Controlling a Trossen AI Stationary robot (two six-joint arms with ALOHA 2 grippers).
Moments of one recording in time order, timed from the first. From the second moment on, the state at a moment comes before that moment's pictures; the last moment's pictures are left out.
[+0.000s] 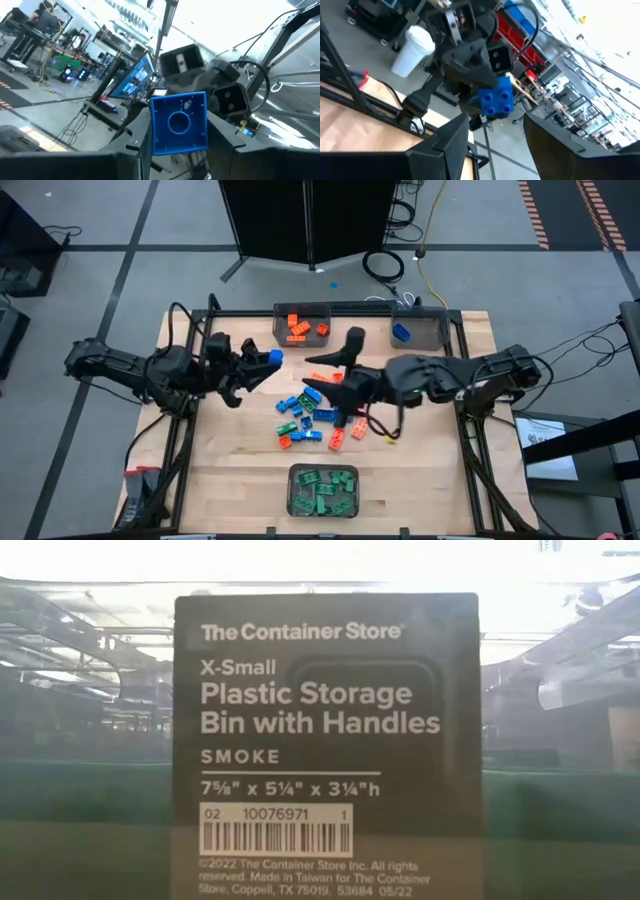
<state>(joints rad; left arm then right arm) -0.24 1.03 0.90 0.52 -0.32 -0.46 0.29 1.64 1.84 -0.25 0.54 -0.66</state>
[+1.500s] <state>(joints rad) -0.23 1.08 0.90 0.56 -0.32 -0.46 0.17 1.76 1.84 0.01 0.41 -0.68</state>
